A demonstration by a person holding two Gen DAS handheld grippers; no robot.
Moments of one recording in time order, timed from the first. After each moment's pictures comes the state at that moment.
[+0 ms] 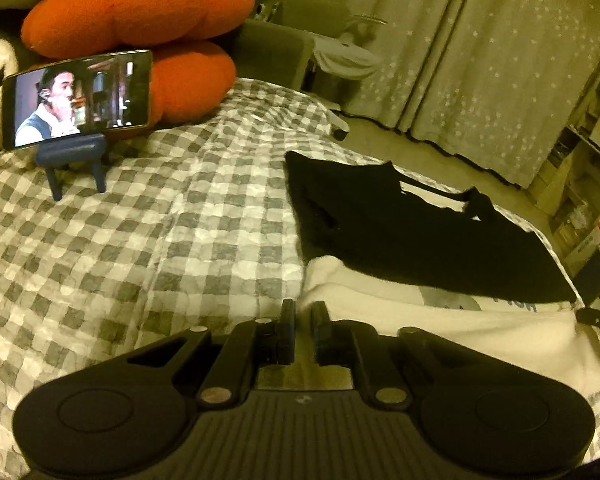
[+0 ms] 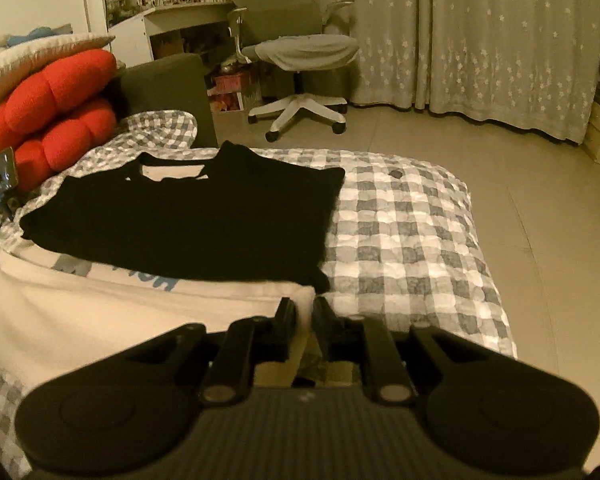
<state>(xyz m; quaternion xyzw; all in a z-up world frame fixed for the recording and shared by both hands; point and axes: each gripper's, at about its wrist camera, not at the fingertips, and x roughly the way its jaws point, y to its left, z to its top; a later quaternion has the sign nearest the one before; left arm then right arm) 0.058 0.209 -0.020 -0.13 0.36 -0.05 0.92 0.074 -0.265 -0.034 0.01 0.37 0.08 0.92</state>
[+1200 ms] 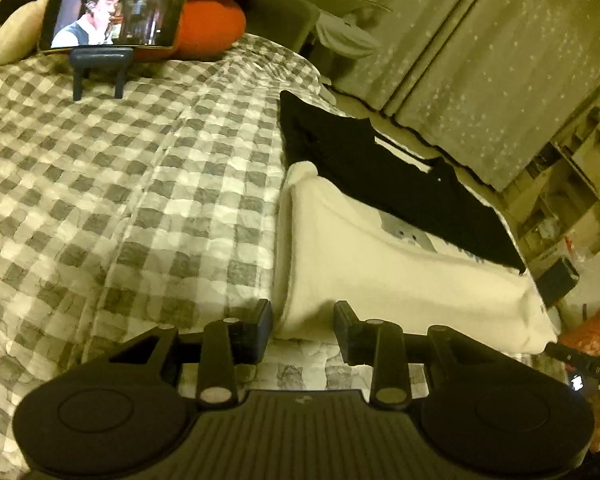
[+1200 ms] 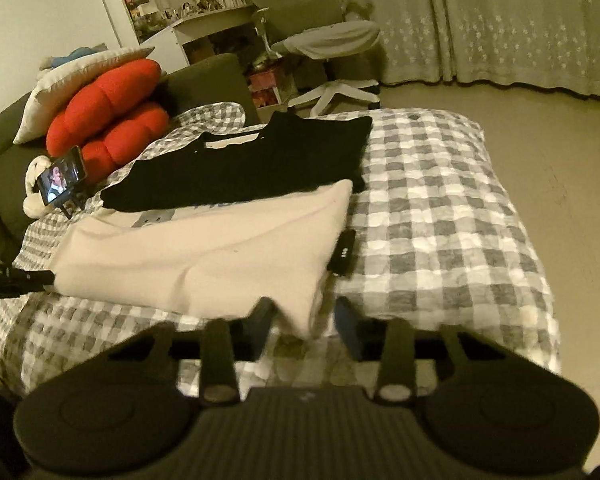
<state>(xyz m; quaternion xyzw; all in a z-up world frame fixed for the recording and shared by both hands) -0.014 0.209 -0.034 -0.20 0.40 -0.08 0.89 -0.025 -0.280 -0.033 0.07 0.39 0.16 0.90</state>
